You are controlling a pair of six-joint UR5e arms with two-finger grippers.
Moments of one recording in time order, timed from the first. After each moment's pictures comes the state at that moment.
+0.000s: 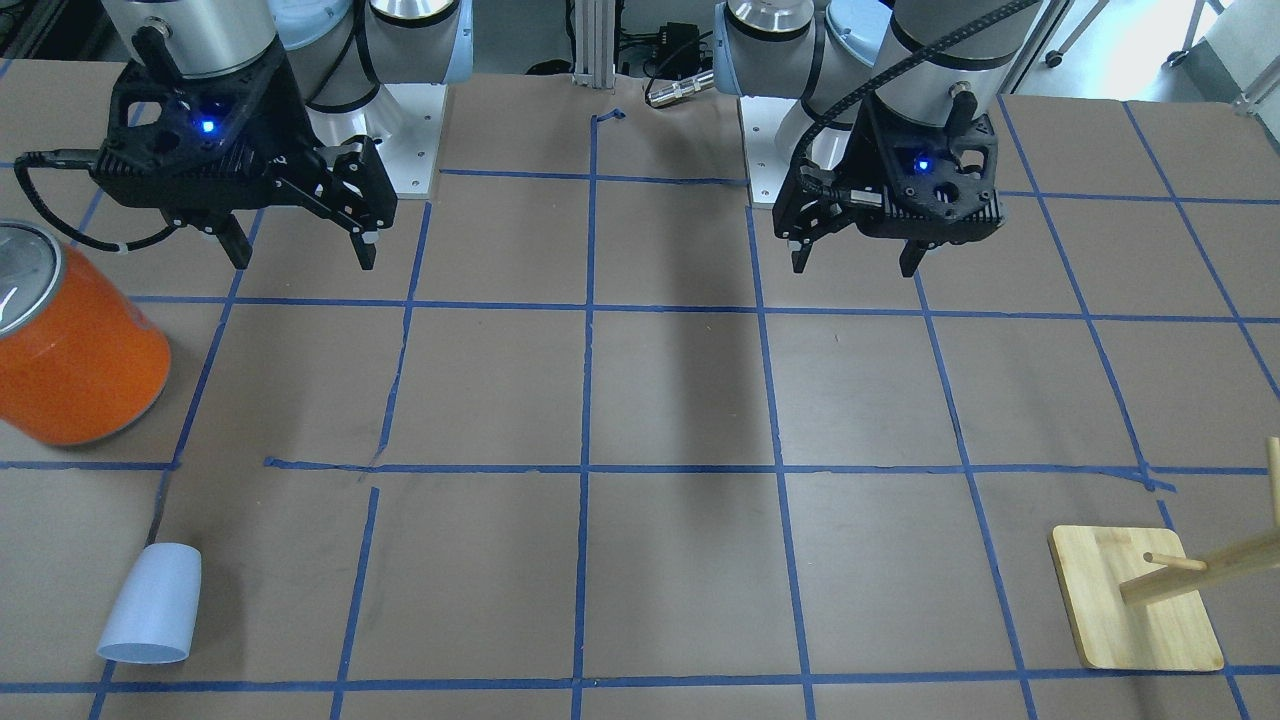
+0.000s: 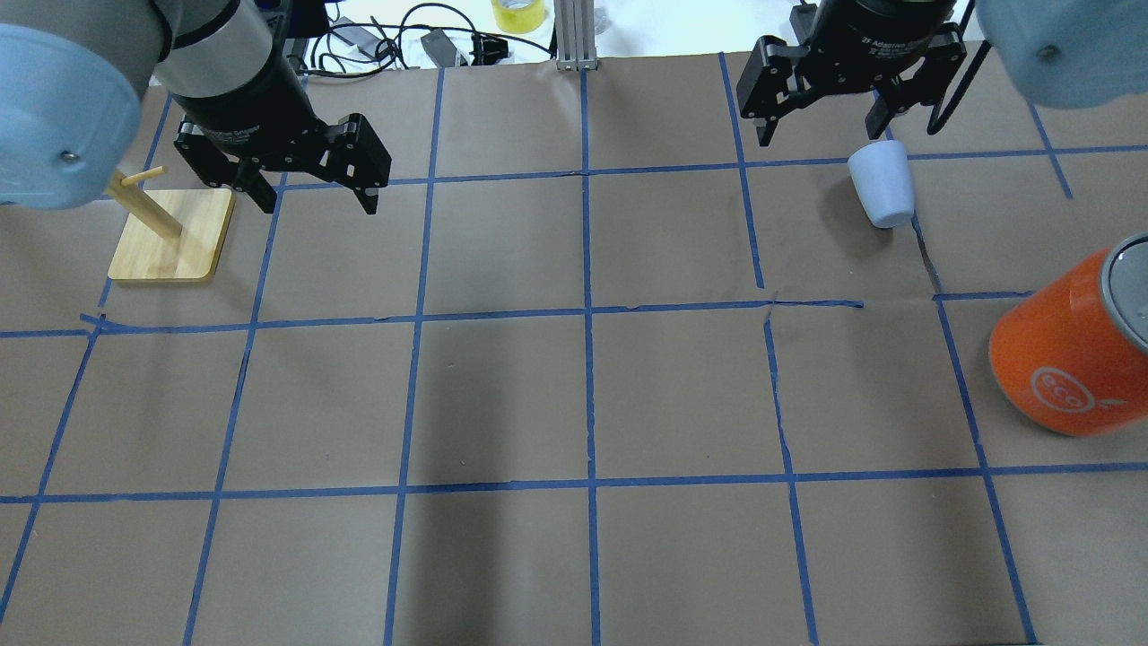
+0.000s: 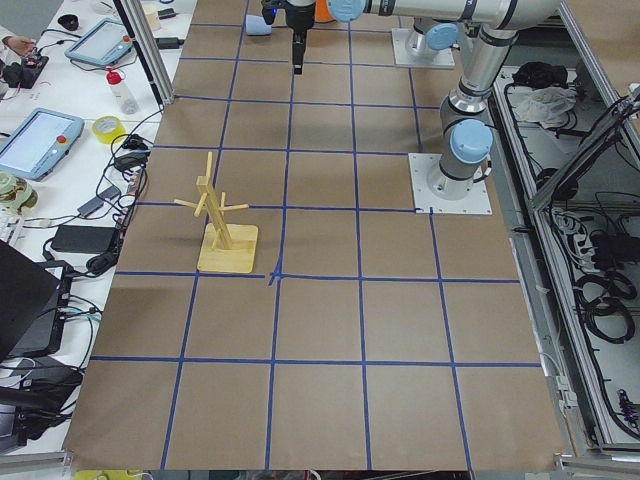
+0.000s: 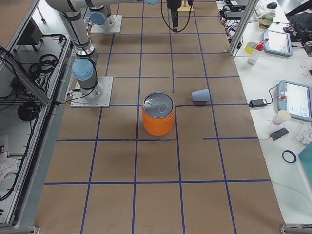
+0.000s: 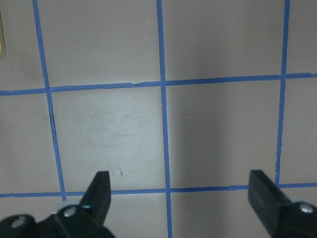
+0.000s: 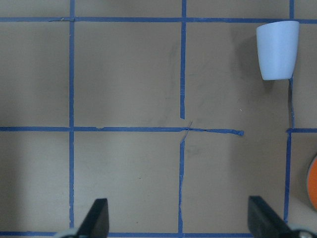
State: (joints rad) left arm -1.62 -1.59 -1.54 -1.55 1.60 -0.01; right arm 1.64 -1.53 1.45 -1.61 -1.58 0.05
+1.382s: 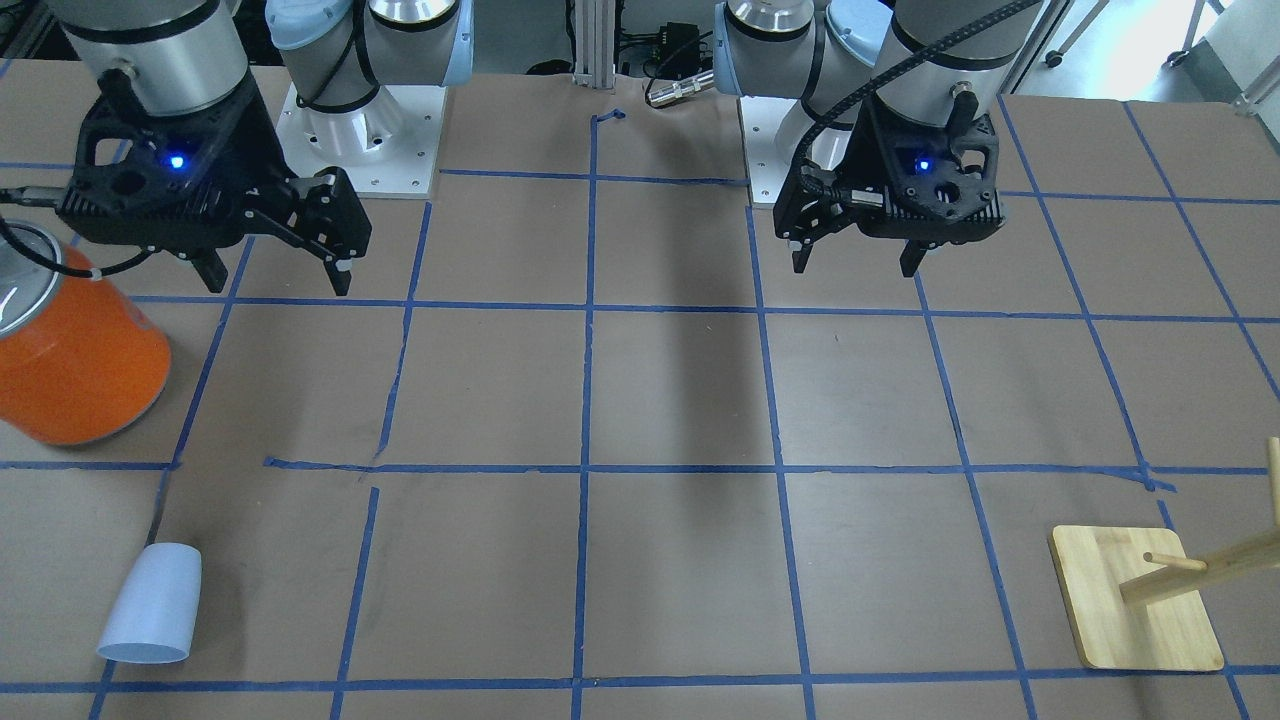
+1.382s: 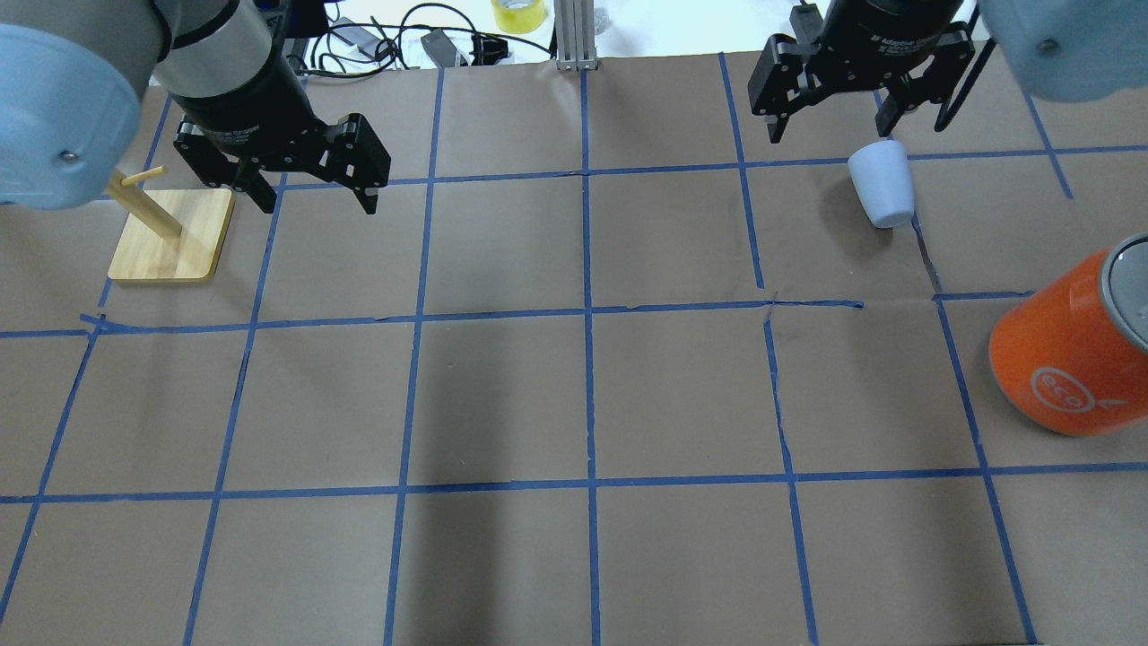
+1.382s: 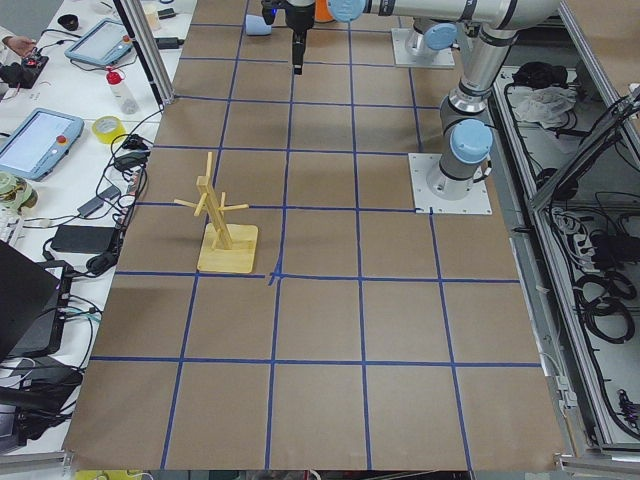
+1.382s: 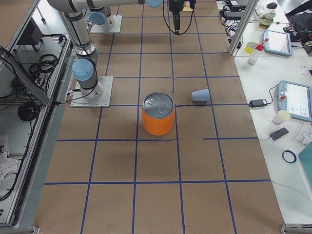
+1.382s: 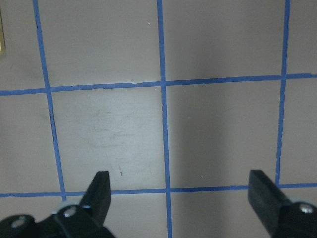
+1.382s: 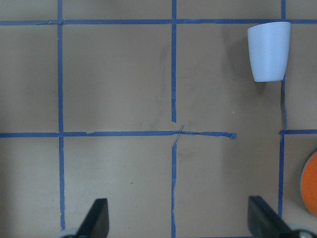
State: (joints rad) left arm -1.62 -1.59 -1.54 -1.55 1.60 -0.01; right arm 1.58 -1.49 1.45 -1.64 -1.59 0.02
